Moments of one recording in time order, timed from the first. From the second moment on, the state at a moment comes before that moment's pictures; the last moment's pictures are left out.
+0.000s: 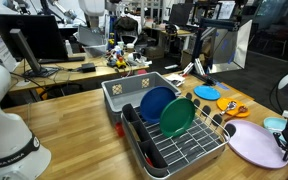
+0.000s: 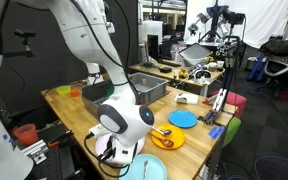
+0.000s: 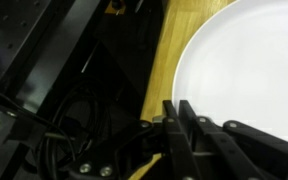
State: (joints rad) arm -0.22 0.60 -0.16 -2.40 0.54 2.30 0.31
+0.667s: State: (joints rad) arm -0.22 0.49 -0.15 -2.40 0.54 2.09 0.28
